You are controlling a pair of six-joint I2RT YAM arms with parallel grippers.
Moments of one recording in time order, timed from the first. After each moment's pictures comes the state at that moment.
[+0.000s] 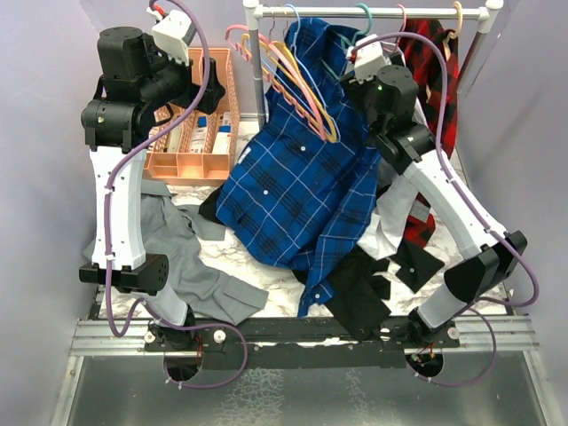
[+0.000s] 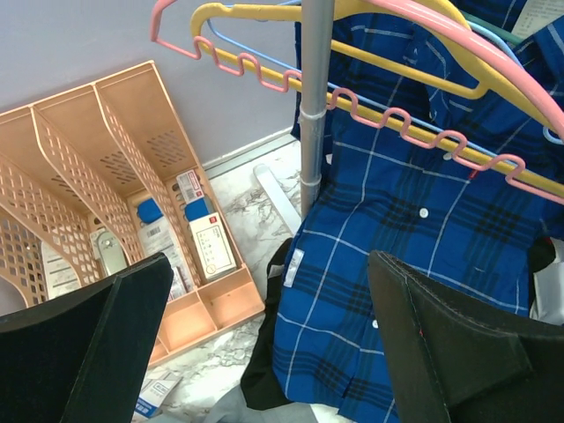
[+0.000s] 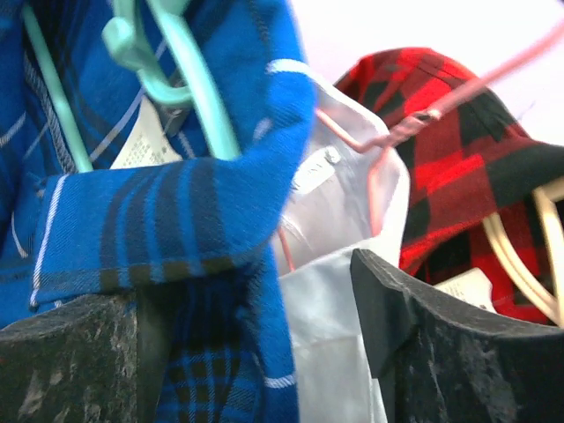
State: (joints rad) left arm -0.10 1.65 2.37 -0.99 0.37 0.10; right arm 0.50 1.62 1.79 -0.20 0.54 -0.52
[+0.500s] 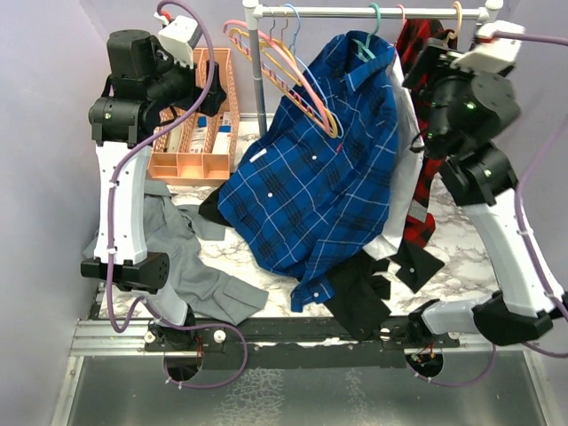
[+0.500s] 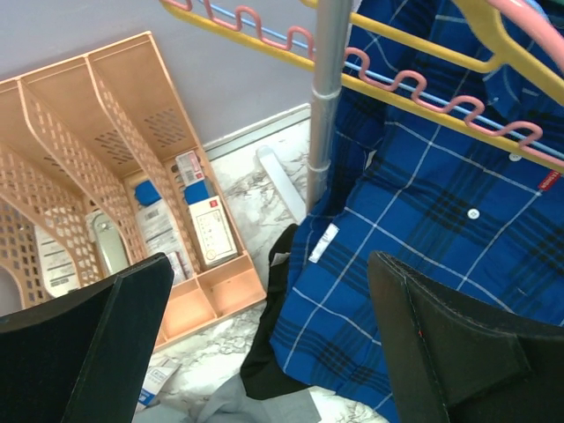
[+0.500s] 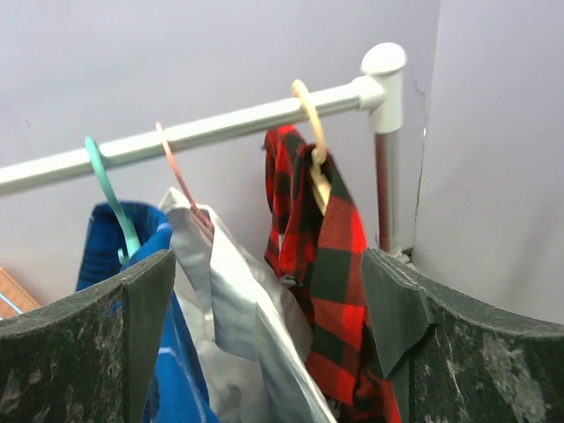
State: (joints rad) left arm -0.10 1.66 2.33 -0.99 0.37 0.10; right arm 0.51 1.36 1.85 -0.24 0.76 -0.06
